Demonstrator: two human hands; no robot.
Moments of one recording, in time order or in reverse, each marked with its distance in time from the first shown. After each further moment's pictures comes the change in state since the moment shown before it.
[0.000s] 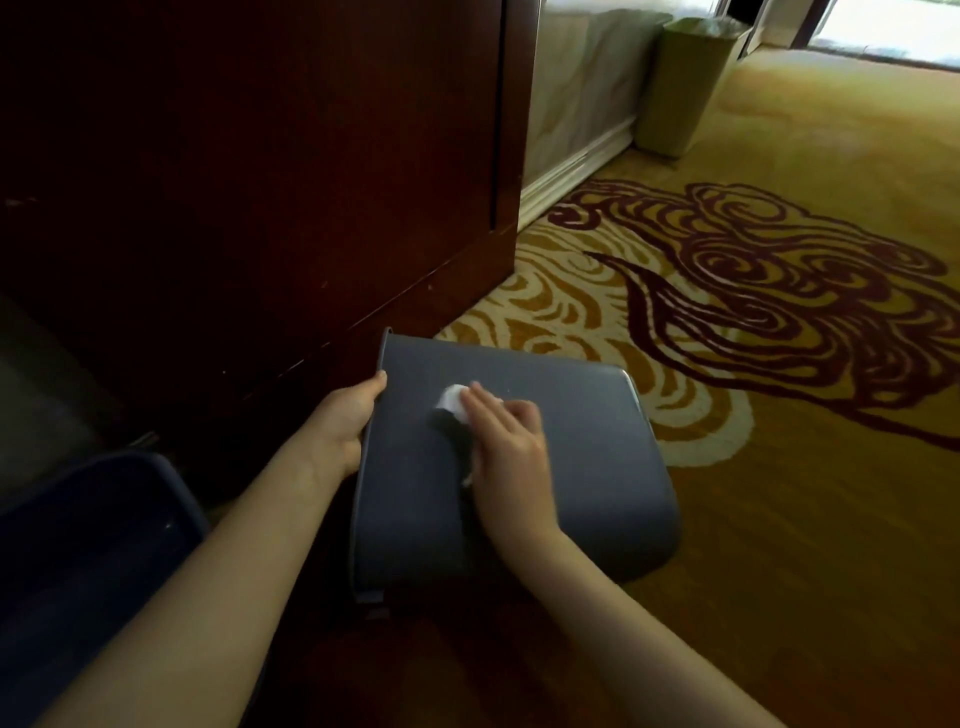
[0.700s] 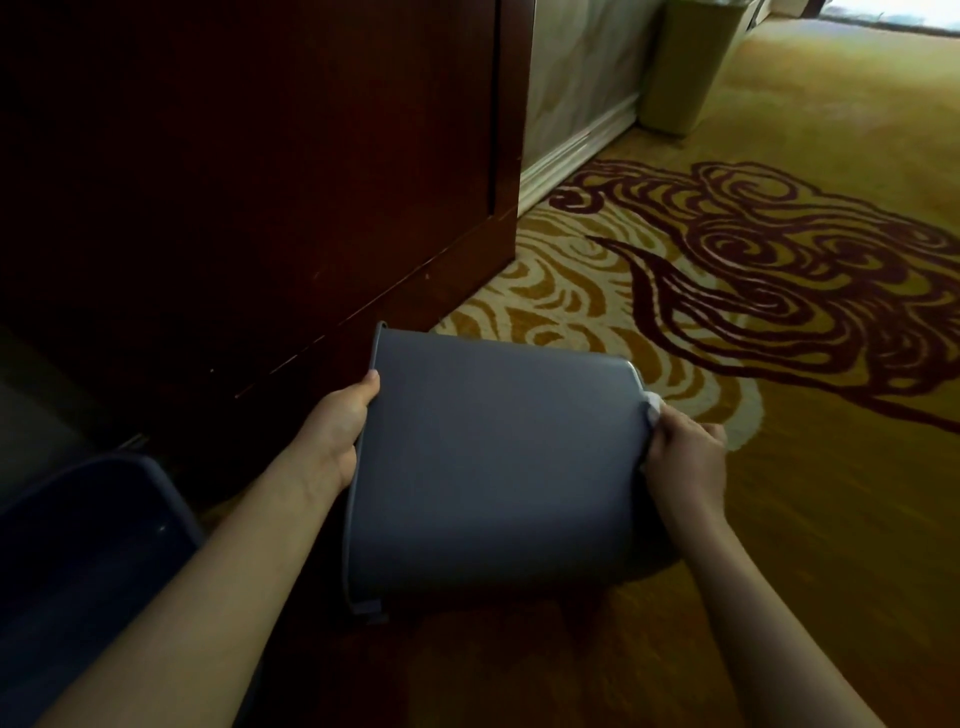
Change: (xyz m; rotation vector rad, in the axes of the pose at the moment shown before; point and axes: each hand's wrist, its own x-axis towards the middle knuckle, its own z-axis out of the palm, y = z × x) left_hand -0.001 -0.007 0.000 0.002 0.012 0.010; right_hand 0.004 0.119 -0.065 -0.228 0.097 0.531
